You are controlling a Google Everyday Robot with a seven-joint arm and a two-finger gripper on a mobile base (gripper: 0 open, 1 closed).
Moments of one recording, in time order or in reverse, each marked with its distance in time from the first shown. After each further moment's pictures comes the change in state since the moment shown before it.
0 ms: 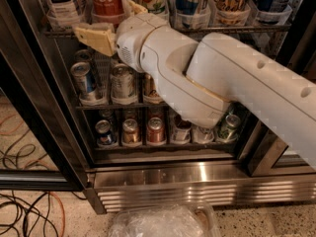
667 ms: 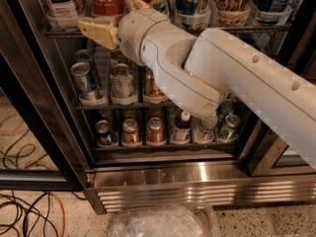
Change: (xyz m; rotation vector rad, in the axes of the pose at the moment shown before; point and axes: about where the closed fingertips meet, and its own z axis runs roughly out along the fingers) arm 0.001 -0.017 0.013 0.022 -0.014 0.006
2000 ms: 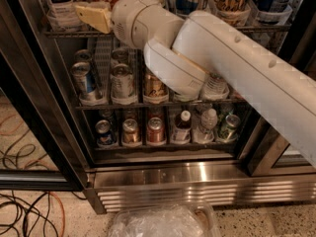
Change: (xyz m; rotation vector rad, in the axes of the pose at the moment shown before) arm -0.008 -0.020 0.038 0.024 -0.014 -0.011
